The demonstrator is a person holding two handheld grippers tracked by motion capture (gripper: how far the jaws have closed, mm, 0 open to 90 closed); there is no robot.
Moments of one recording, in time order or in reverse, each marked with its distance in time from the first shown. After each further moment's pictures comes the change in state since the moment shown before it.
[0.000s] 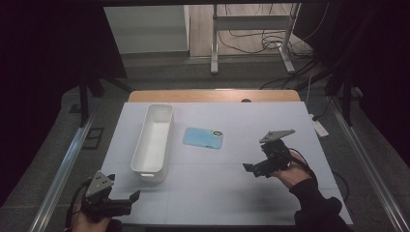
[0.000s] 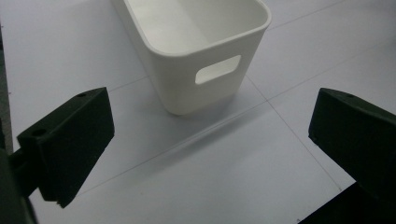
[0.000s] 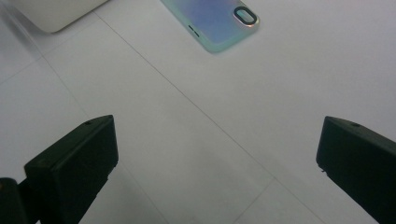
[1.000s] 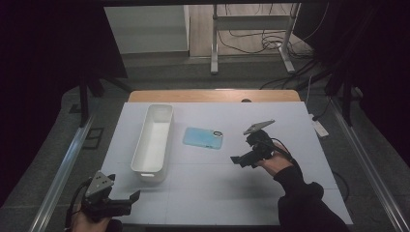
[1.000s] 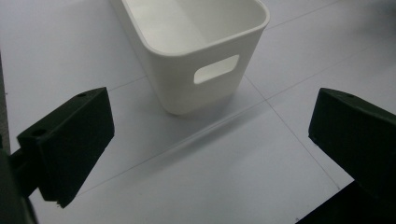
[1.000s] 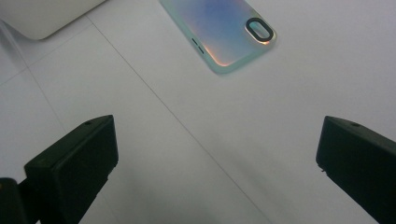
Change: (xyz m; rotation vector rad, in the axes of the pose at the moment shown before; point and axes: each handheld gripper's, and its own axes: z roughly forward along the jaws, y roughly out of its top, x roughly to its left) left arm 0.000 0.000 0.000 0.001 -0.006 0.003; right arm -0.005 0.029 0.042 0.050 0.032 -0.027
